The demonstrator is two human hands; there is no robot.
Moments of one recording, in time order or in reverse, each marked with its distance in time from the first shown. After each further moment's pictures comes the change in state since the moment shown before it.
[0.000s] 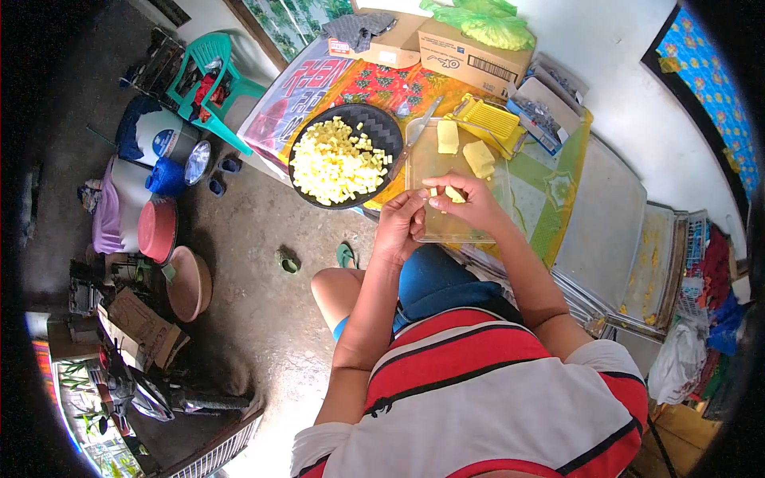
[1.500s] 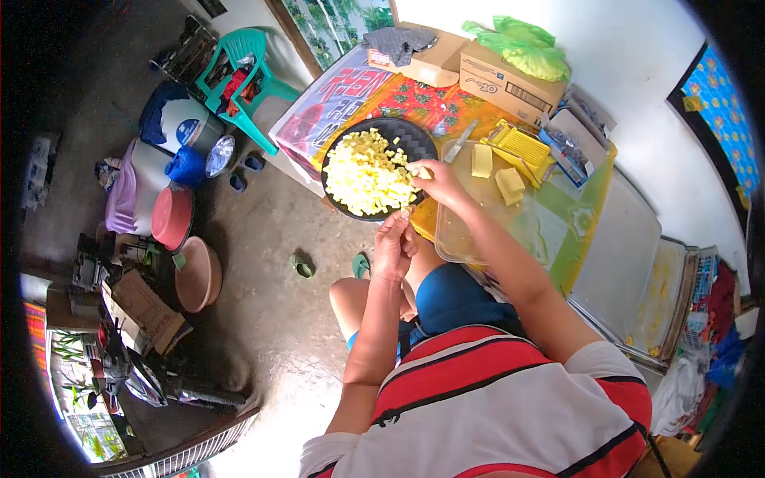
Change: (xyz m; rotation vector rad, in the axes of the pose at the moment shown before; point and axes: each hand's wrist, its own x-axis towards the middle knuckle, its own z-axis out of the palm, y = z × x) left_hand -0.006 0.015 -0.066 -0.122 0.133 0.178; right_hand 0.125 0.115 0.072 -0.071 0.037 0.069
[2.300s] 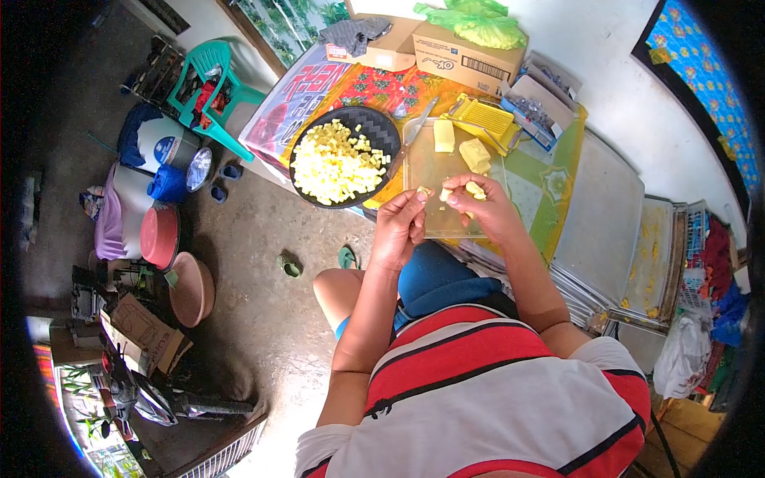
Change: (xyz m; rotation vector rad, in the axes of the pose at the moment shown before) left_hand -0.037 -0.010 0.082 0.194 -0.184 -0.086; right_hand -0.163 -0.138 -0.090 0.502 0.115 0.259
